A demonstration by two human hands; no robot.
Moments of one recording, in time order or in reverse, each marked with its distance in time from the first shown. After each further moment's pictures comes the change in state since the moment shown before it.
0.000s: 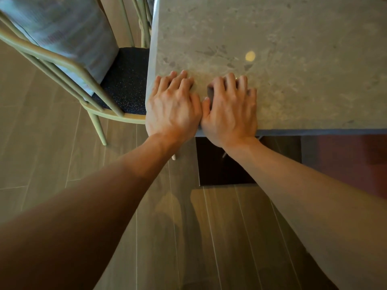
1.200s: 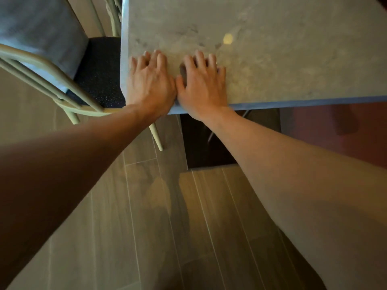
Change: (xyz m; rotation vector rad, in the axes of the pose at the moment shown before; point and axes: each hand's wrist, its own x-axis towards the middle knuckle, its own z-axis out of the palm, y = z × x) left_hand 0.033 -0.002 -0.005 0.079 -0.253 0.035; right_hand 0.027 0.000 -0.006 0.089 -0.167 0.036
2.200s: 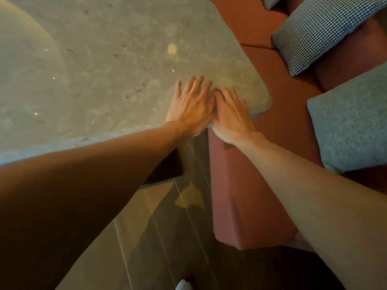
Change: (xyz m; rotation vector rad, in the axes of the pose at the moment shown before) left_hand 0.071 0.517 0.143 -0.084 -0.260 0.397; right_hand -0.070 0.521 -0.135 -0.053 -0.135 0.147
